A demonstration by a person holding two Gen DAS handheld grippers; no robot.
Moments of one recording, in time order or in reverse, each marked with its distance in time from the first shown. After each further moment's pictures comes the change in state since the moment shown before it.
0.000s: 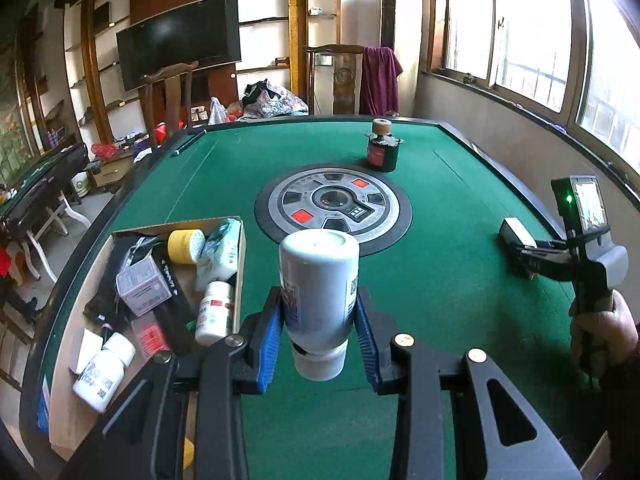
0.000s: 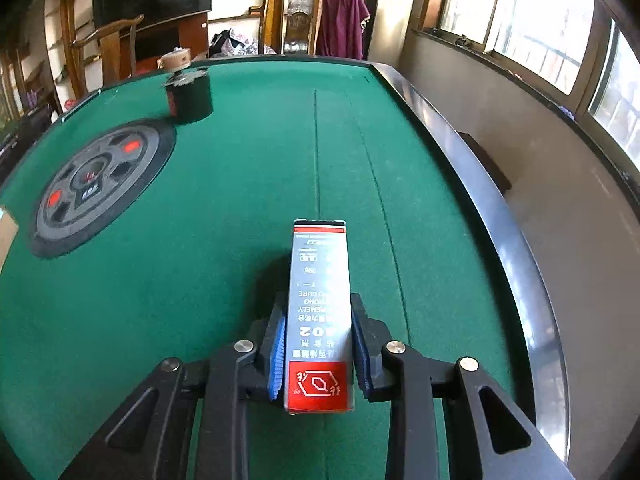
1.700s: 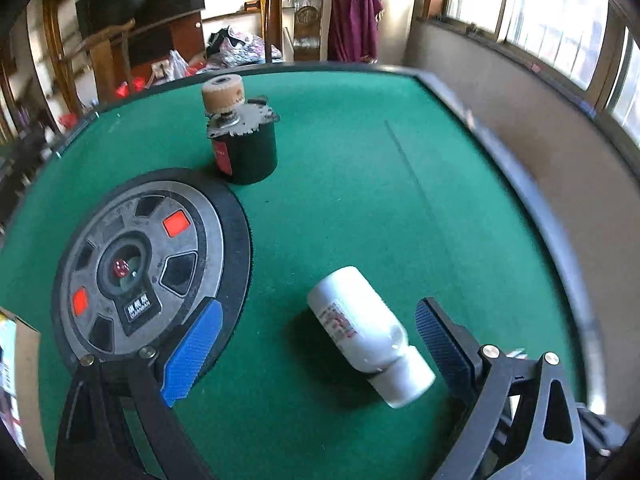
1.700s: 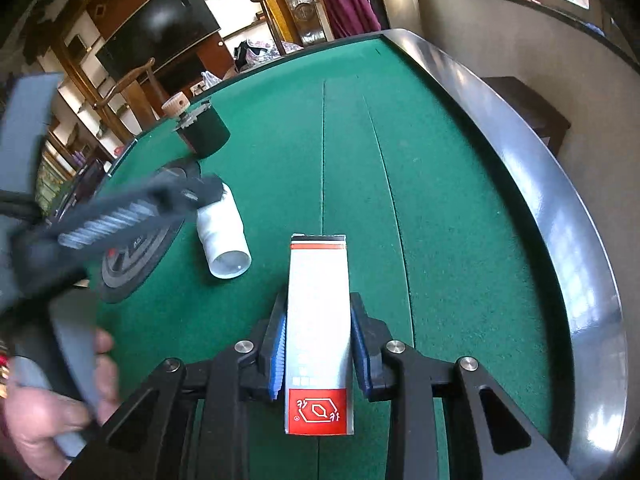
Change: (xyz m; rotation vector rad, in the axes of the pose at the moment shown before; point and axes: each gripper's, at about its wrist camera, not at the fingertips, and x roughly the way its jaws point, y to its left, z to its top) left arm 0.224 -0.195 0.107 -0.001 0.228 0.003; right arm 0.018 -0.060 0.014 0.214 0.059 0.365
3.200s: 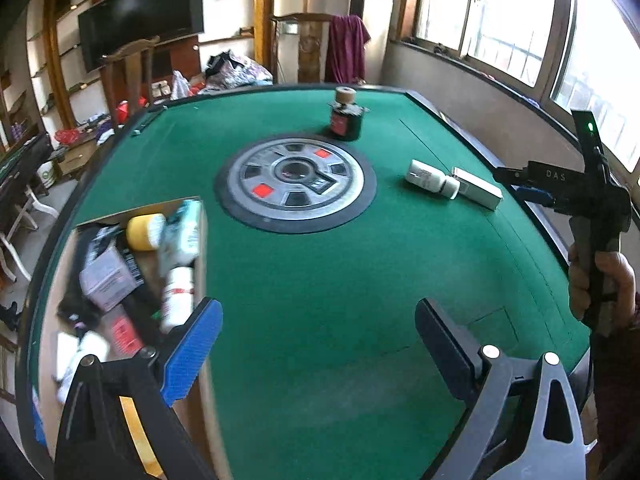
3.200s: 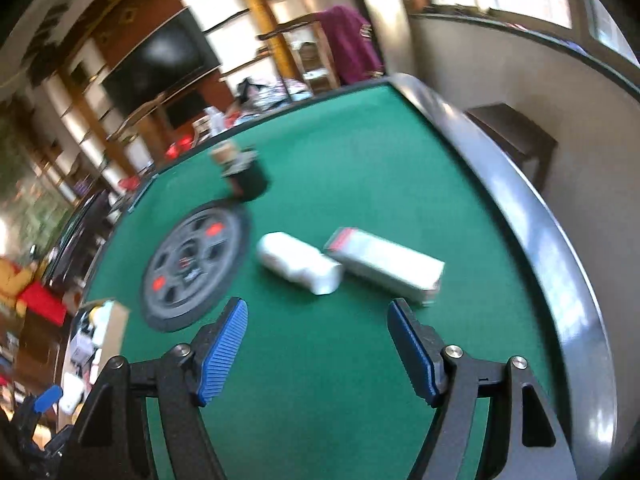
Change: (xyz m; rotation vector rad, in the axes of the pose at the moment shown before) left arm -0.176 0.180 -0.141 0.060 -0.083 -0.126; right arm -0.053 0.046 0.001 0.060 -0.132 -0.018
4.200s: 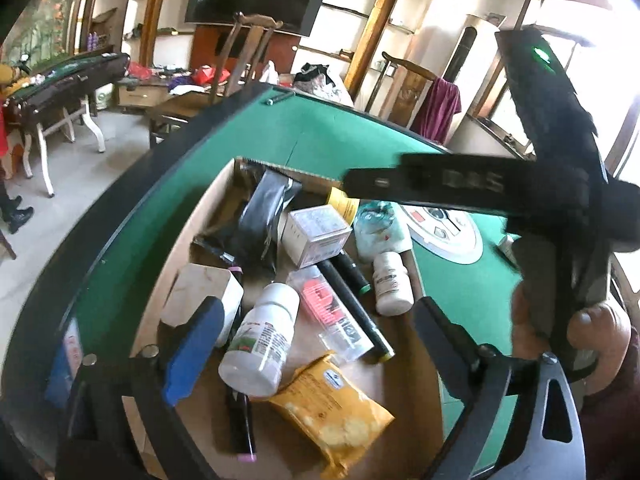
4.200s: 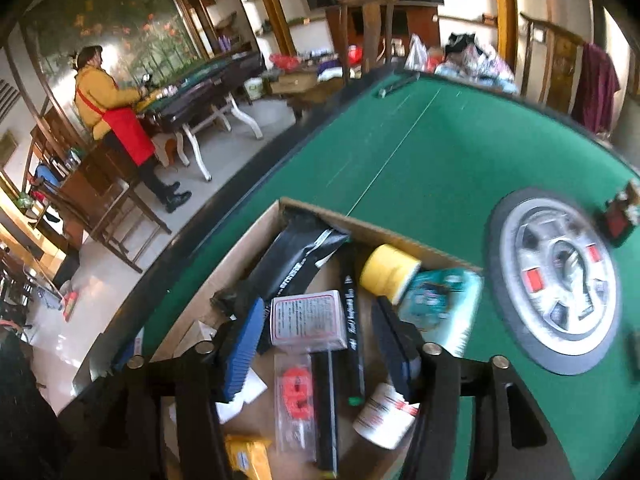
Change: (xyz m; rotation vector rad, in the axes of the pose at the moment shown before) left arm -0.065 0.185 -0.079 -0.371 -0.146 0.045; right arm 0.084 0.392 -0.091 -0.577 0.223 0.318
